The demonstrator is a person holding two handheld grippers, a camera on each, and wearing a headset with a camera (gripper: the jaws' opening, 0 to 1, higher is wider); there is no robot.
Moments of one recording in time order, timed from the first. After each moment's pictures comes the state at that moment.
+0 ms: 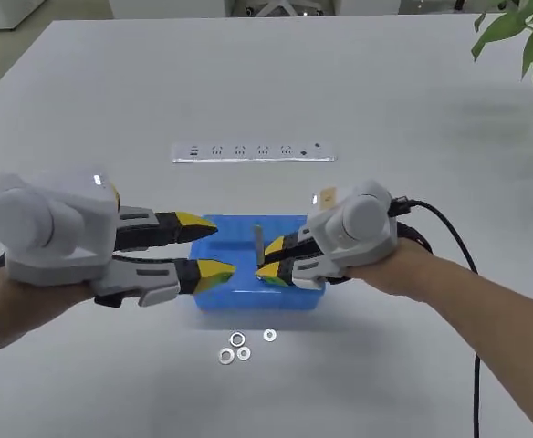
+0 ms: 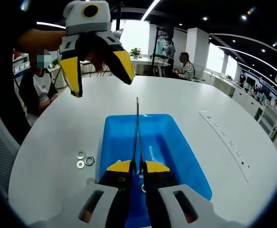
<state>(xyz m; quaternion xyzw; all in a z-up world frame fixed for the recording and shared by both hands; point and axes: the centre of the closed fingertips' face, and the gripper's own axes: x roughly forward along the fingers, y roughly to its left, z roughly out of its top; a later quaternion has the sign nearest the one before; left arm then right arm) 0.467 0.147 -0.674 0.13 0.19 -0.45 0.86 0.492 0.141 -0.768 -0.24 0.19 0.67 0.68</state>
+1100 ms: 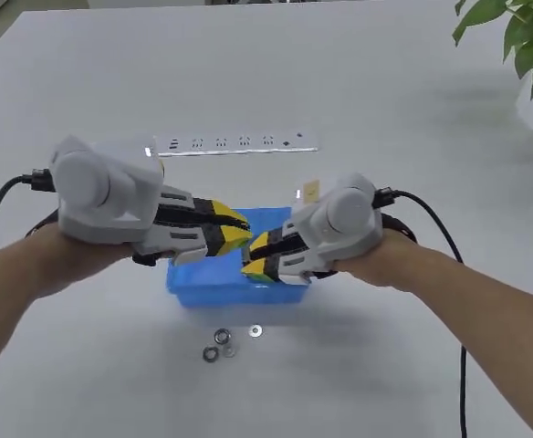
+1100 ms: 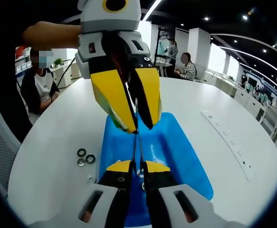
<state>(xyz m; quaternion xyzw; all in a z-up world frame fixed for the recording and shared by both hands) 0.495 0.109 -0.693 0.15 0.20 -0.52 0.82 0.491 0.139 -0.770 -0.24 0.18 0.68 0.67</state>
